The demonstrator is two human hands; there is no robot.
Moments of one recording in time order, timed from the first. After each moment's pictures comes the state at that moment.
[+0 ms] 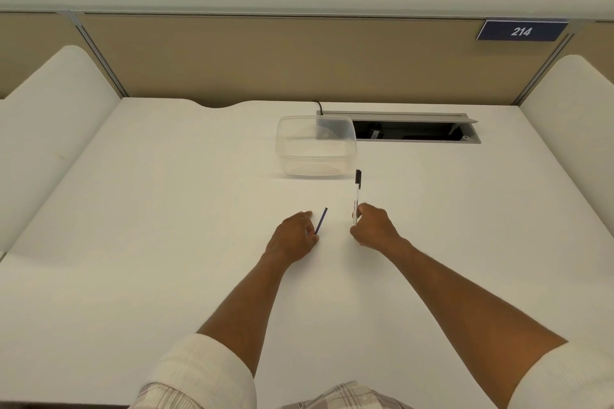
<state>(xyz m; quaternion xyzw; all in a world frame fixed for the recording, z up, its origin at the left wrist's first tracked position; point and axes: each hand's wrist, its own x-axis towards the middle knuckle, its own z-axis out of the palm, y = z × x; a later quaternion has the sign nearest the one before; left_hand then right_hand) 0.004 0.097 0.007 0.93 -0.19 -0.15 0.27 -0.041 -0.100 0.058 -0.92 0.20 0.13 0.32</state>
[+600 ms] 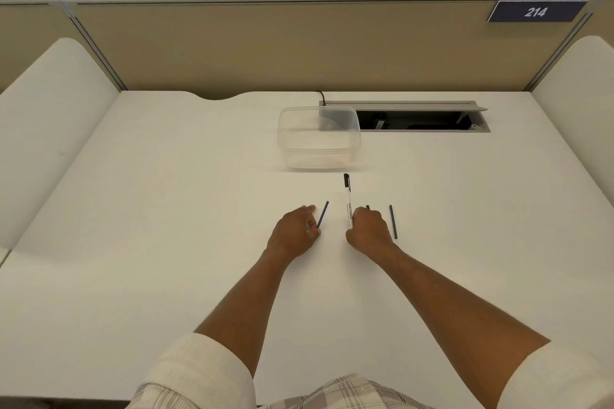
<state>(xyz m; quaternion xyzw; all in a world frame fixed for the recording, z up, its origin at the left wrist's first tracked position) 0.006 0.099 0.002 0.93 -0.18 -0.15 0.30 -0.041 -0.075 0.034 -0.93 0.23 0.15 0.24</state>
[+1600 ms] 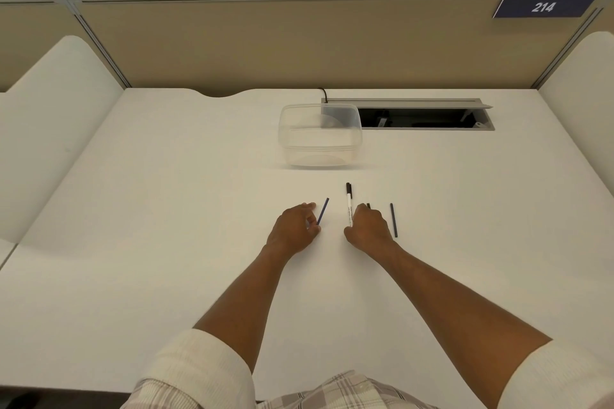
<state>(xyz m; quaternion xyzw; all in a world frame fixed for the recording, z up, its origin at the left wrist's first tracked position) 0.004 0.097 0.010 0.93 -0.16 -0.16 0.30 -0.041 -0.080 0.027 -0.93 0.21 0.15 0.25</state>
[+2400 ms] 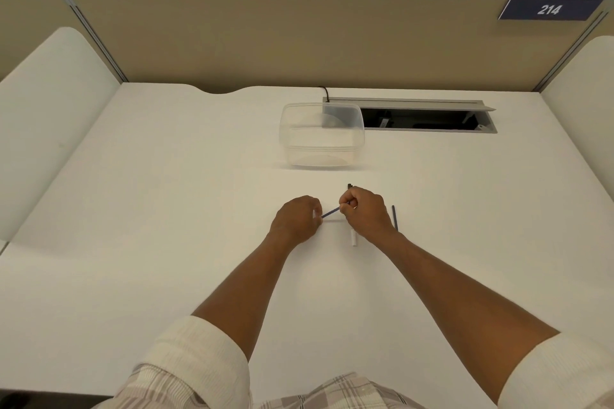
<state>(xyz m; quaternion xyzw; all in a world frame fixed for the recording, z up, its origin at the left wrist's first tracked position) 0.023 0.086 0.025 0.95 -0.19 -0.14 0.20 -0.020 -0.087 0.035 -0.90 0.14 0.01 0.41</state>
